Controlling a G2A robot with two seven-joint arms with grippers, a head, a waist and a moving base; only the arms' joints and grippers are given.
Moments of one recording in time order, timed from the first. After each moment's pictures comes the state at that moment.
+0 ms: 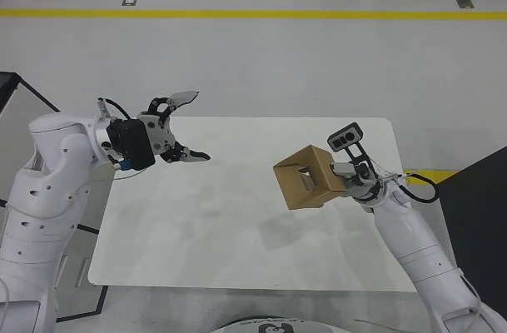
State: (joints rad) left arm 1.04 -0.90 -1.37 -1.69 2.00 -0.91 0.91; right arm -1.22 -1.13 1.17 -1.41 1.27 -0.15 1.54
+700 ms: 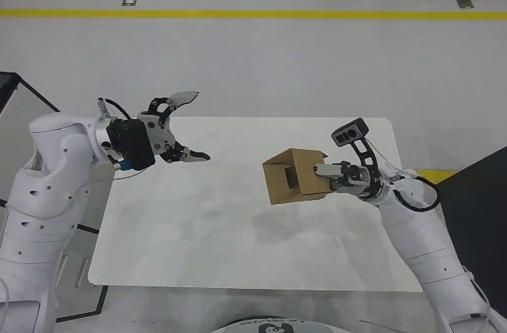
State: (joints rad) left arm 1.04 -0.90 -1.37 -1.69 2.00 -0.91 0.91; right arm -1.24 -1.11 1.26 -1.52 0.94 -0.27 1.39
